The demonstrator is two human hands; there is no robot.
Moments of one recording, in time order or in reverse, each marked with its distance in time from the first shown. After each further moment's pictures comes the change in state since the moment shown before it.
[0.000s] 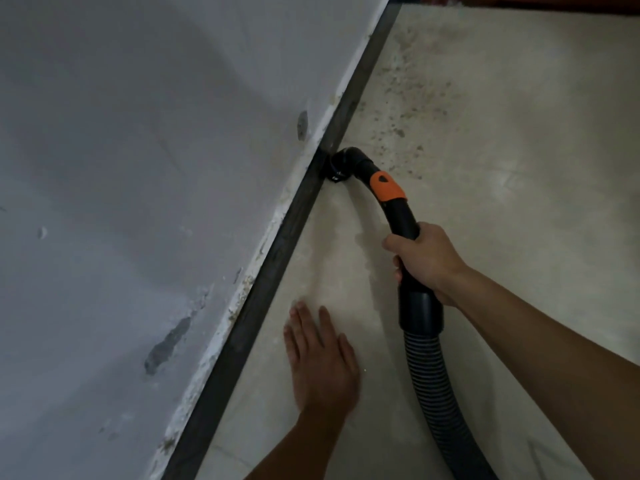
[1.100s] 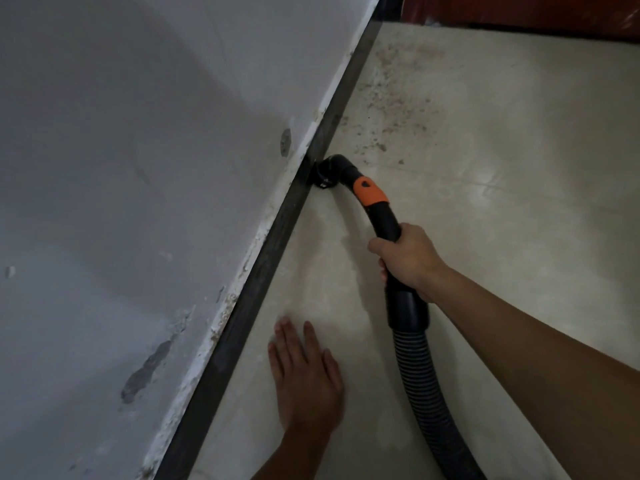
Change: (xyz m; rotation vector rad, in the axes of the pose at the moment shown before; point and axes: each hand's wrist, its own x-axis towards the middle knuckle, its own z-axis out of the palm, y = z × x) left_hand 0.001 0.001 -0.003 -0.026 0.029 0.012; right_hand 0.017 -0.013 -0.005 -0.073 0.042 -0.015
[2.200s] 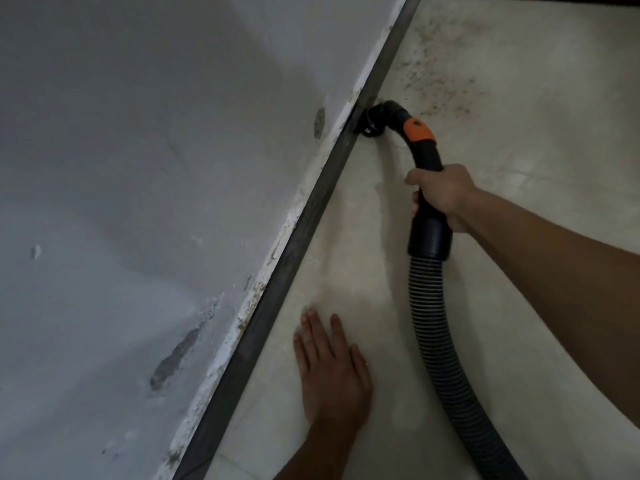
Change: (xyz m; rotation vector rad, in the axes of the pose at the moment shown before) left_hand 0.000 -0.002 0.002 -0.028 -0.015 0.009; right_hand 0.070 -0.048 0.000 0.137 0.063 0.089
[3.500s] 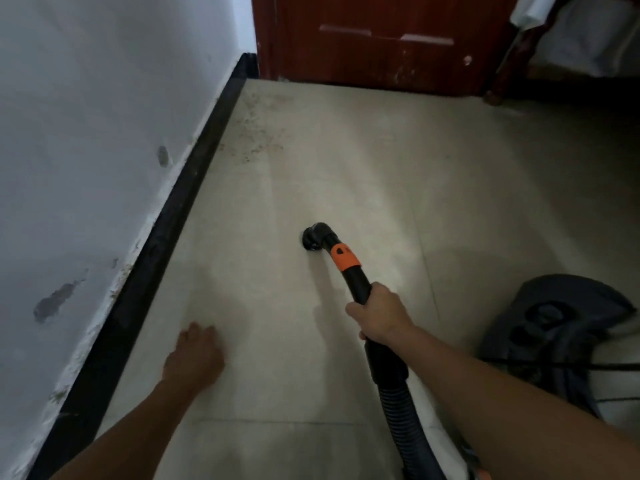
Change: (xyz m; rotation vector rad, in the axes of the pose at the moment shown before) left_hand -0.058 -0.015 -0.062 0.136 -0.501 0.118; right_hand -0.287 0.172 -0.169 -0.498 0.224 0.062
